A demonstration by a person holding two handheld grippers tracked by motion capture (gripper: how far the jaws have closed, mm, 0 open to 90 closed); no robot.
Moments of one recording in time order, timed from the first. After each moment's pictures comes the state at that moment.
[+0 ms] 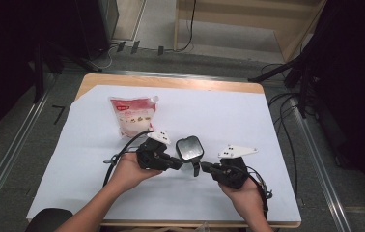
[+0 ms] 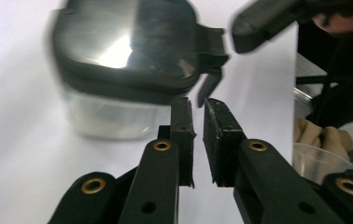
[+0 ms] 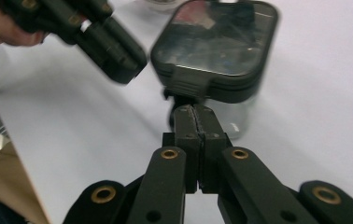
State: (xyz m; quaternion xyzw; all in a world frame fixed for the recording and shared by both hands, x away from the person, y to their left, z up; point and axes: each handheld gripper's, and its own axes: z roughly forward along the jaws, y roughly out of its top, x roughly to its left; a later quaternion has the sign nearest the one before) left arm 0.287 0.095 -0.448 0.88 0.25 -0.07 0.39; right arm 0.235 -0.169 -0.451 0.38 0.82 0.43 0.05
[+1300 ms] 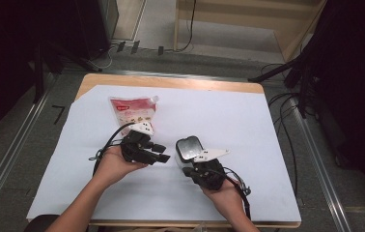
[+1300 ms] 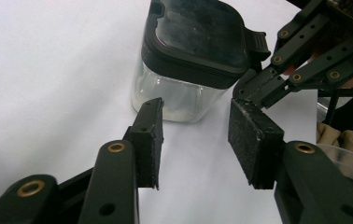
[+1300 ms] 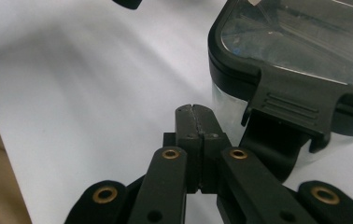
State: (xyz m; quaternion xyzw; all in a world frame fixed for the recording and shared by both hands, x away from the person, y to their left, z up) left arm 0.298 0.130 -0.439 0.87 0.27 -0.04 0.40; right arm 0.240 -0.121 -0.478 0.34 0.85 0.40 0.04
